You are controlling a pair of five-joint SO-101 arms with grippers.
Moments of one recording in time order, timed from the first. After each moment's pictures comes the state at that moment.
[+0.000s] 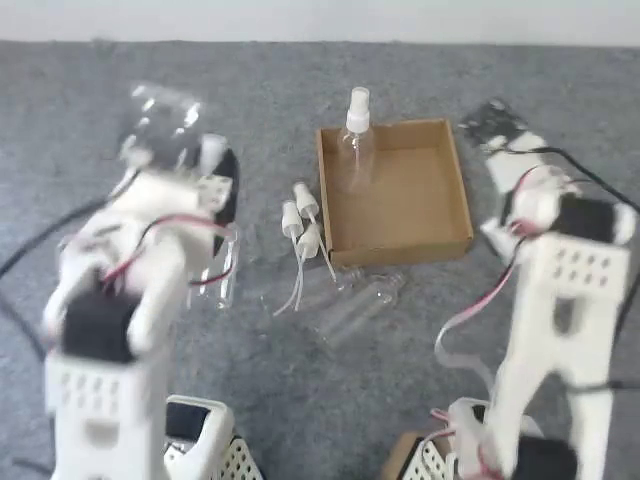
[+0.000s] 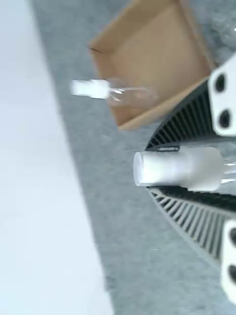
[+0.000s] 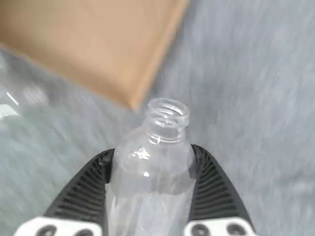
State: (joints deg) left arm 3.0 -51.6 22.5 70.1 -2.3; right arm 5.3 -27.7 14.8 81.5 42.7
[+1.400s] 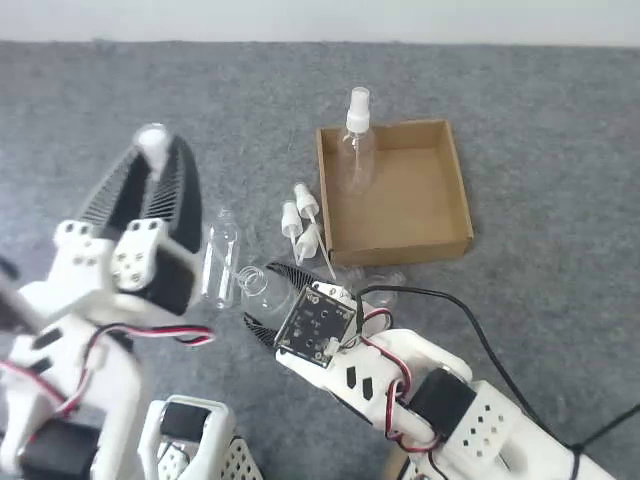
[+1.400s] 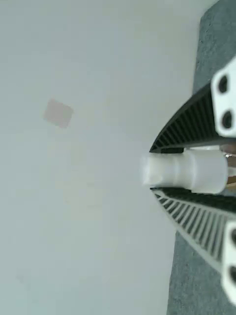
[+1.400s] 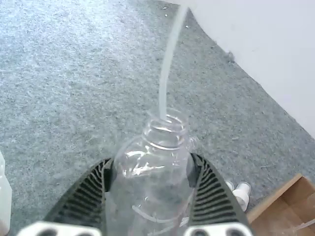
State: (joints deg) left arm 4.0 -72.9 27.0 58.1 22.1; right arm -57.0 -69.5 66.4 33.9 14.9
